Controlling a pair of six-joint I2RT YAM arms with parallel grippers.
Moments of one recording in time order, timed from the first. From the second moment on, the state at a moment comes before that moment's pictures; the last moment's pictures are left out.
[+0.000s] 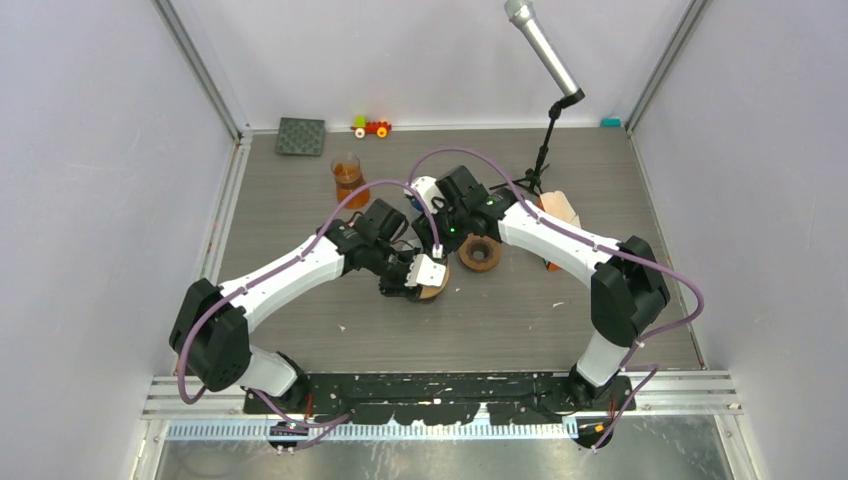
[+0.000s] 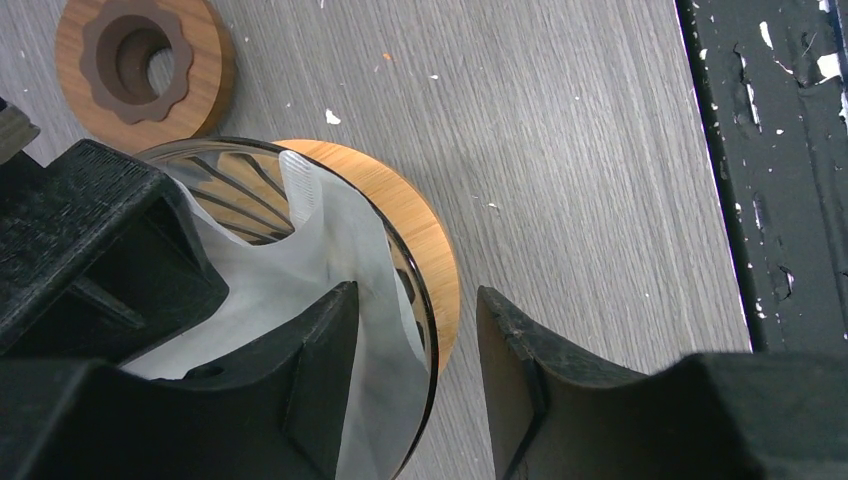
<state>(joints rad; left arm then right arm) -0.71 1.43 1.06 -0.70 0.61 1.05 0.72 1.71 1.36 -0.56 -0.24 -0.10</state>
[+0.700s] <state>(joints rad) -0.71 1.43 1.12 -0.73 0.61 1.02 0.72 1.72 1.45 -0.64 -0.24 -0.13</state>
